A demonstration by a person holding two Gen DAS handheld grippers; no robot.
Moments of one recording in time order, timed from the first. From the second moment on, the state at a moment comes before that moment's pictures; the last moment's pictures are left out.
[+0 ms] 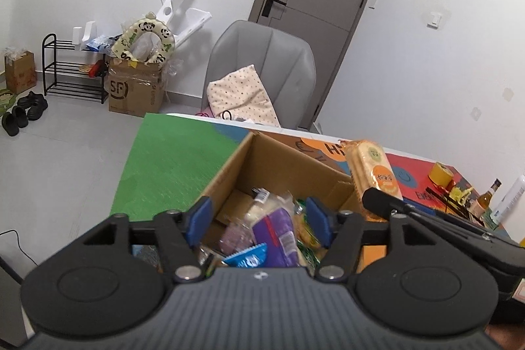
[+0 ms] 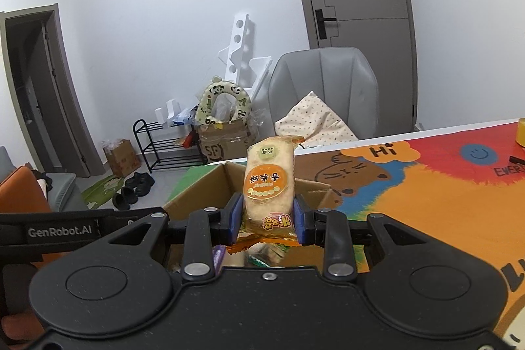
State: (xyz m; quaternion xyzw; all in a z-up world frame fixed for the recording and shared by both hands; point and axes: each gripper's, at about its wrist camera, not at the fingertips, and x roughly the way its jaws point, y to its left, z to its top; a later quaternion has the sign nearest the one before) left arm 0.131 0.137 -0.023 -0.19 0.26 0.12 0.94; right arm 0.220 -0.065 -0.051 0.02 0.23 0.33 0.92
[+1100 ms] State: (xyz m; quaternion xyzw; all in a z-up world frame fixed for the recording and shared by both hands) left arm 0.128 0.093 -0.016 -0.15 0.27 0.08 0.95; right arm 0.187 -0.144 -0.045 0.06 0.22 0.26 0.94
